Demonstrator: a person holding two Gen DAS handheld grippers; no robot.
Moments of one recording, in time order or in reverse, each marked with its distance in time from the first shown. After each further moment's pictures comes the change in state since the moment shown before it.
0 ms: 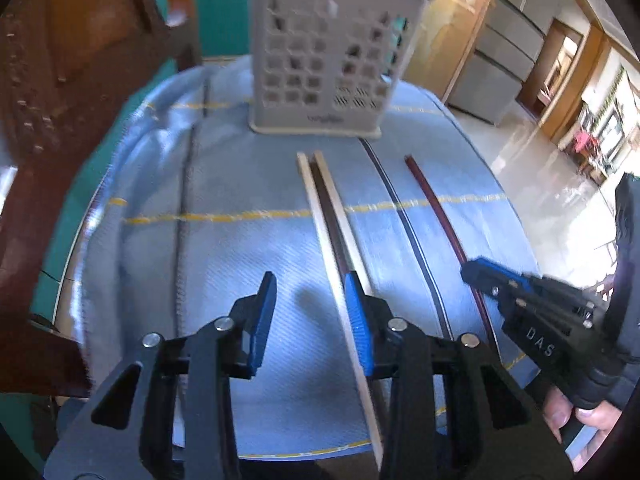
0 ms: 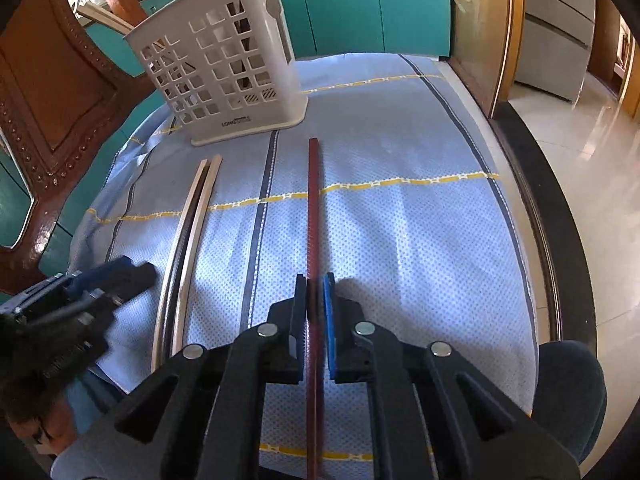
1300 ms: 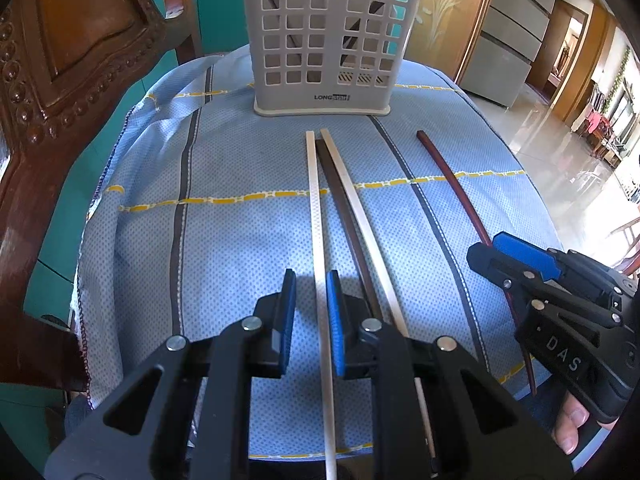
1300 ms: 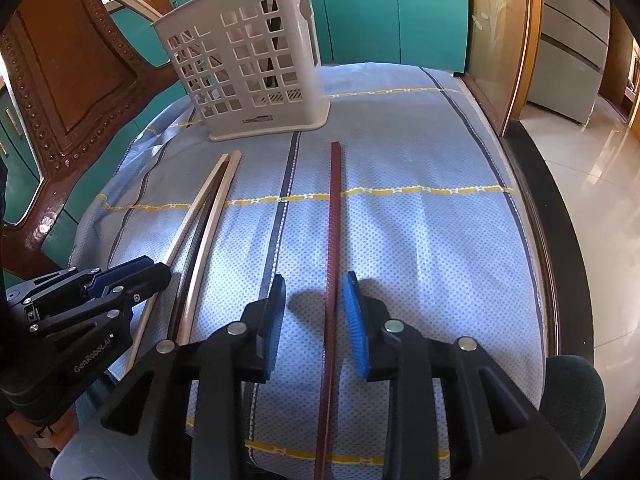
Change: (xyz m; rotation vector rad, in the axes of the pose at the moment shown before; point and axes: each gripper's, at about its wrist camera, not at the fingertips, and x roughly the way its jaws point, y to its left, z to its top) left arm 0.007 -0.003 -0.008 0.025 0.014 0.074; right arm 0.002 0.012 -0.004 -0.070 -0.029 0.014
